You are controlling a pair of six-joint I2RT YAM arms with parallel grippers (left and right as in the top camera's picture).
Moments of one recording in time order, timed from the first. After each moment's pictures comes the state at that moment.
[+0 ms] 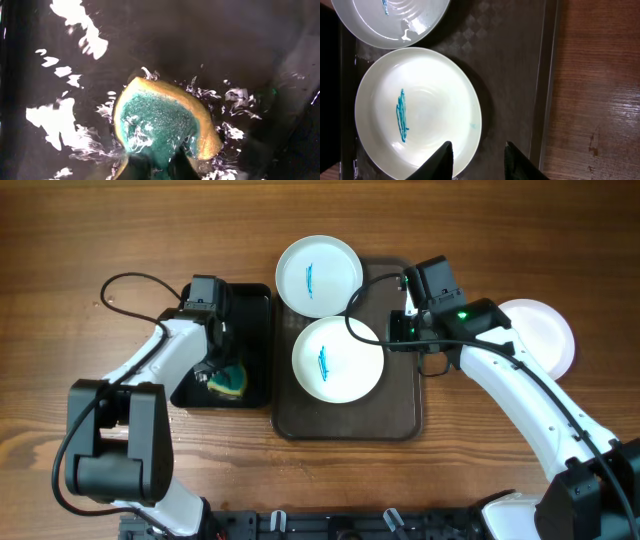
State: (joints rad) left arm -0.11 1.78 1.02 -0.62 -0.02 -0.42; right arm 0.38 1.55 1.16 -0.76 -0.04 0.36
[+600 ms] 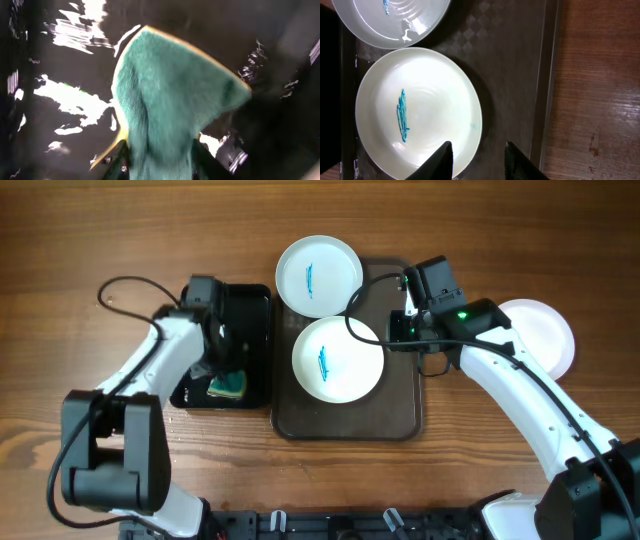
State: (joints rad) left arm -0.10 1.74 1.03 -0.76 0.01 -0.42; right arm 0.38 1.55 1.16 -0.76 -0.04 0.36
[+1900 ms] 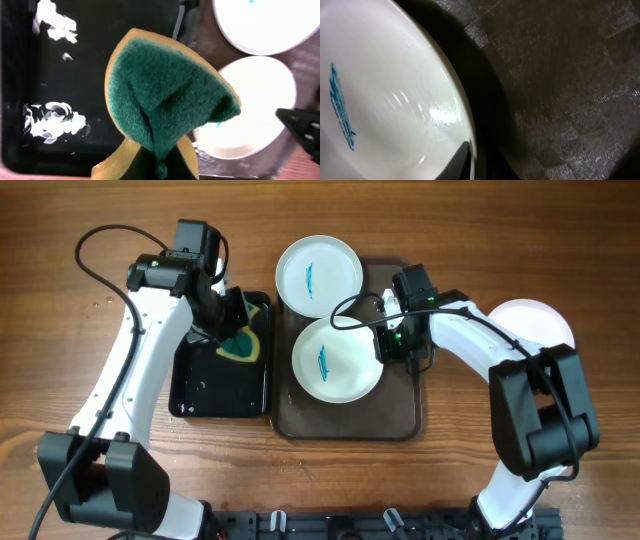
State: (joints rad) left arm -0.16 1.66 1.46 -1.15 0.16 -0.42; right arm 0.32 1.92 1.16 -0.66 -0.28 0.19
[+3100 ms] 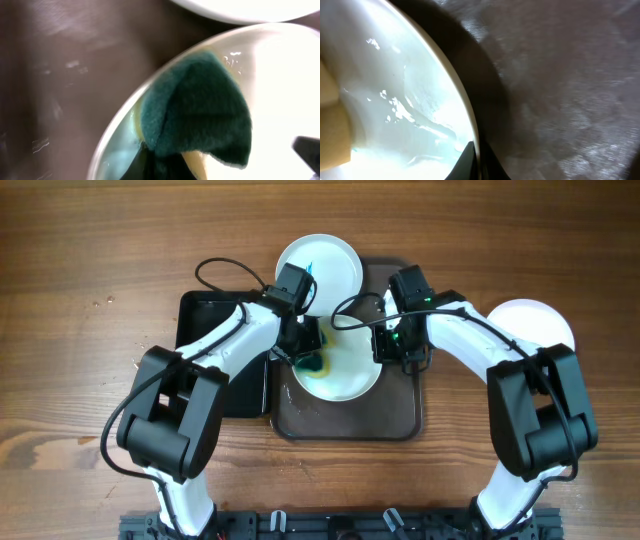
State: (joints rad) left arm -0.44 1.95 1.24 -0.63 0.23 -0.59; right arm 0.33 1.92 1.16 -0.67 -0.27 0.29
